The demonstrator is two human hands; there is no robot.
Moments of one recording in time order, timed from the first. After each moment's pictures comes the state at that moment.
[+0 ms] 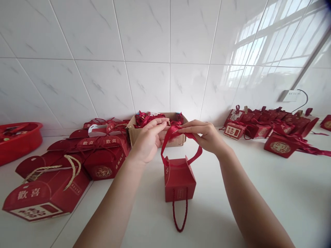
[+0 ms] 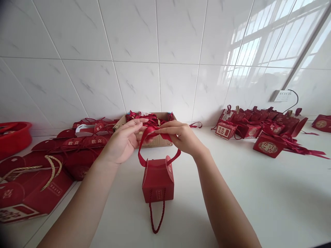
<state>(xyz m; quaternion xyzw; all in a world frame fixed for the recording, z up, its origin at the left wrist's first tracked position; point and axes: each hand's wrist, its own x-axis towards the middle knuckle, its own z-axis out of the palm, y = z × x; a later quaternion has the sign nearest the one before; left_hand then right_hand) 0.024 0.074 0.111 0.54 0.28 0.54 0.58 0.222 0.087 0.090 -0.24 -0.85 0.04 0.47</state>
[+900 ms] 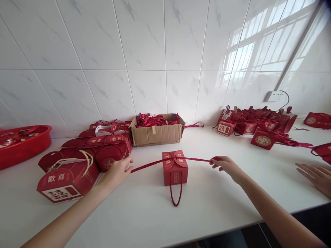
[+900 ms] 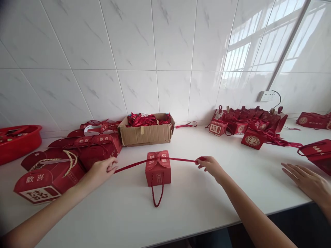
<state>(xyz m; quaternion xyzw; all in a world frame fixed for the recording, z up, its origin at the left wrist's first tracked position) -0.115 0.042 0.013 0.79 0.55 0.27 0.04 0.316 0.009 -0.031 -0.62 -0.54 0.39 0.42</state>
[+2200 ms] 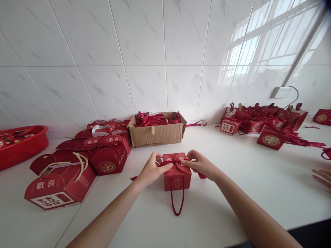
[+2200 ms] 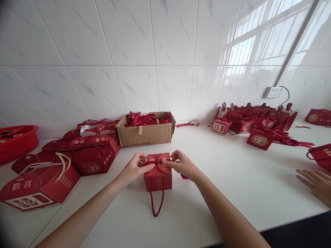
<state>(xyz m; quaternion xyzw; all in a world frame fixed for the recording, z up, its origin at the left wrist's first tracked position) 0.001 0.046 0.003 0.65 0.53 0.35 0.41 0.221 0.038 -0.009 -0.52 -0.60 0.48 0.37</state>
